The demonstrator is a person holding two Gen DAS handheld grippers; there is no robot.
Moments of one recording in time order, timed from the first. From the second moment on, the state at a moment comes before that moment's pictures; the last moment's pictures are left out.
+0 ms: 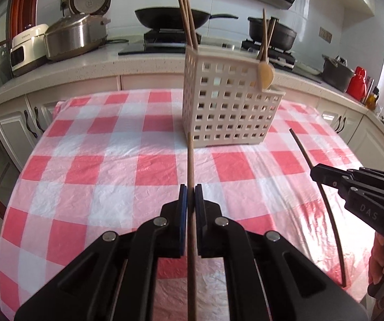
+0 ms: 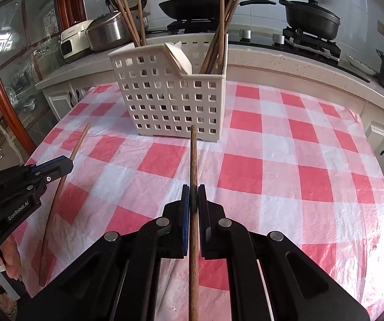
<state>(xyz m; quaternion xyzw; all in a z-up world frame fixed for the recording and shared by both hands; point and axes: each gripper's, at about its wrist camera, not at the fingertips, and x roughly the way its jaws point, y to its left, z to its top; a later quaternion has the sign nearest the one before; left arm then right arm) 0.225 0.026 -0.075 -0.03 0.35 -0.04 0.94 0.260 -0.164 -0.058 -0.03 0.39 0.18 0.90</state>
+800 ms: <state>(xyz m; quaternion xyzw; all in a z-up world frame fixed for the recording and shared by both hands) 0.148 0.012 0.003 -0.01 0.24 -0.06 0.97 0.195 -0.181 0.018 -0.02 0.28 0.19 0.94</state>
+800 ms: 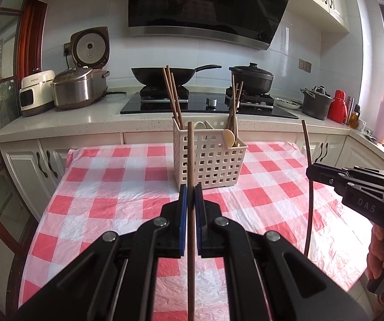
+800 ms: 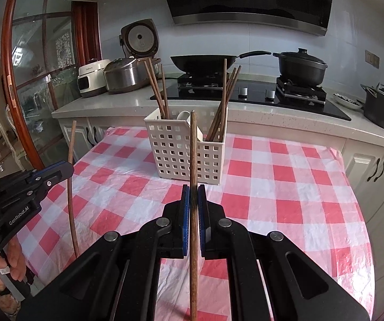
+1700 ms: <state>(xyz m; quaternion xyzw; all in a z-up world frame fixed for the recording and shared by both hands) 0.132 0.004 0.015 0.00 0.20 -0.05 0.98 0.177 -0.186 0.031 -0.02 0.26 0.19 0.95</state>
